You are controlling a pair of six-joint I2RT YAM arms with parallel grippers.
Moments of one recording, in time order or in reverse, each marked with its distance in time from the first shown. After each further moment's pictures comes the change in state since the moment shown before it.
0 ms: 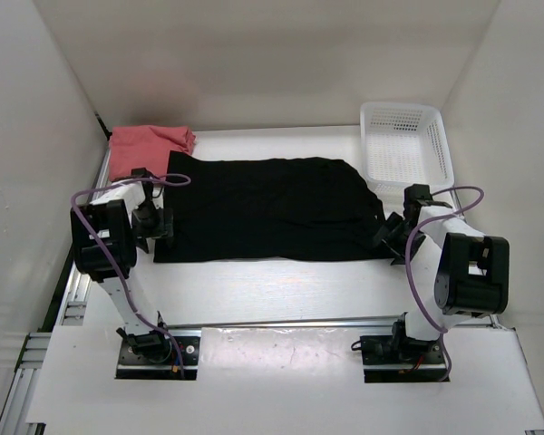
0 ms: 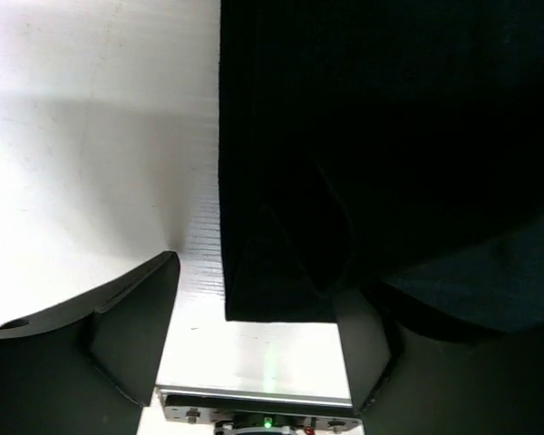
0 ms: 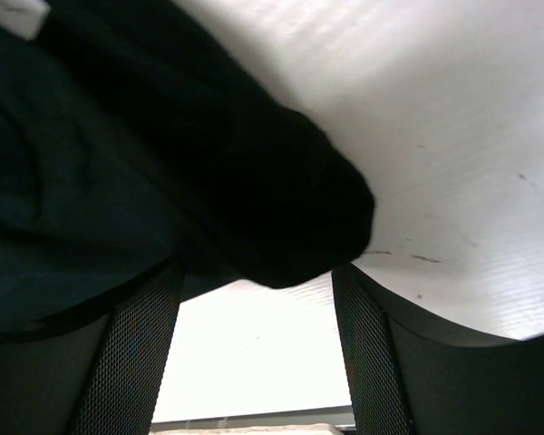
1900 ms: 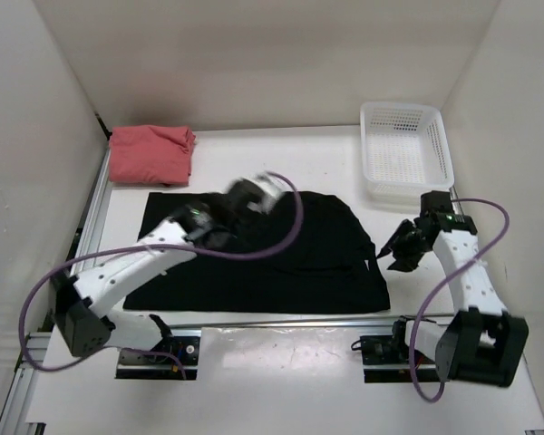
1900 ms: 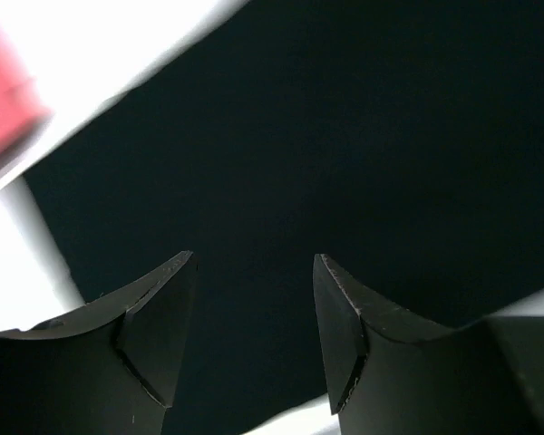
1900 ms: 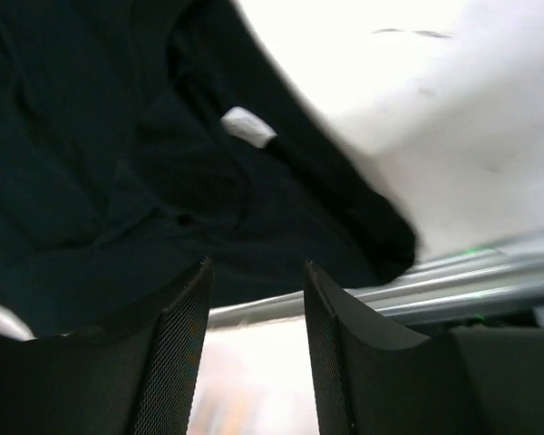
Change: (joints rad) left arm -0.907 -0.564 0.061 0.077 -0.333 0.001; right arm -0.019 -0.457 -0.016 -0.342 -0.101 0.038
